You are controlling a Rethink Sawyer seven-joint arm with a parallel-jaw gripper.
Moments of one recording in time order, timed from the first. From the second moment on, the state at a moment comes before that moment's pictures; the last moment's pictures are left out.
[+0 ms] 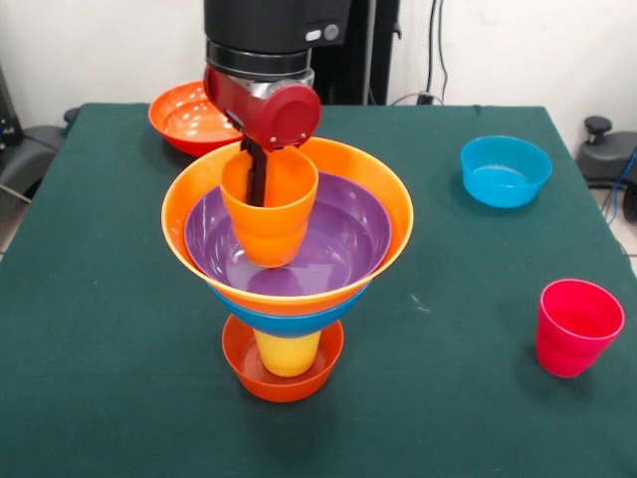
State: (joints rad) arm -0.35 -0.64 0.05 1.42 -0.14 0.60 2.59
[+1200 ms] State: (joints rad) arm -0.41 -0.64 0.06 1.45 -0.14 0.55 2.59
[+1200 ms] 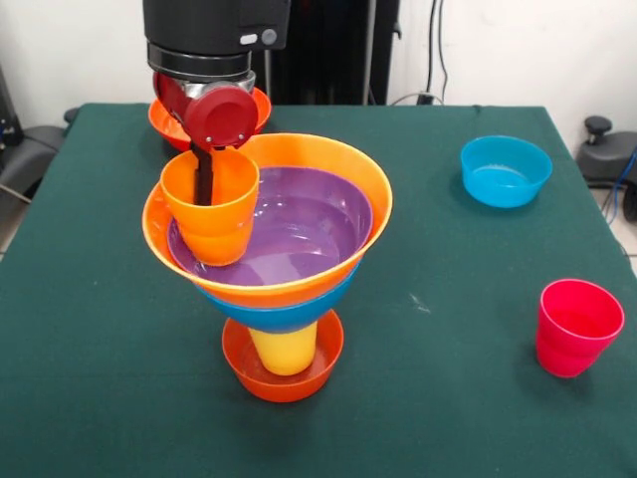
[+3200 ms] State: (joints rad) arm -0.38 -0.64 0.08 1.48 -0.14 0.55 2.59
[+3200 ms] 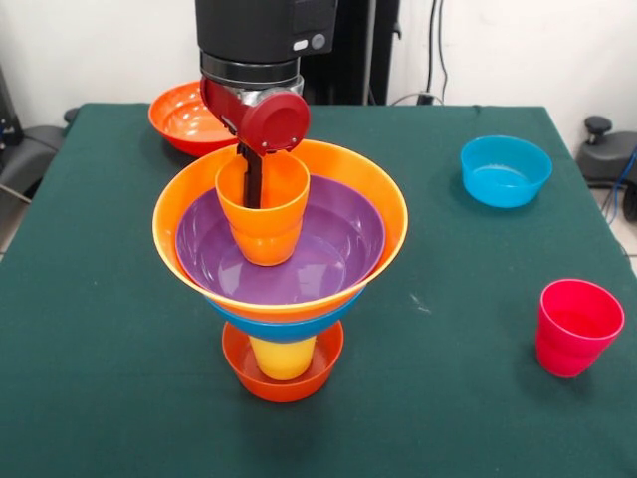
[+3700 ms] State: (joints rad) arm -0.37 -0.64 0.08 1.48 -0.14 0.55 2.59
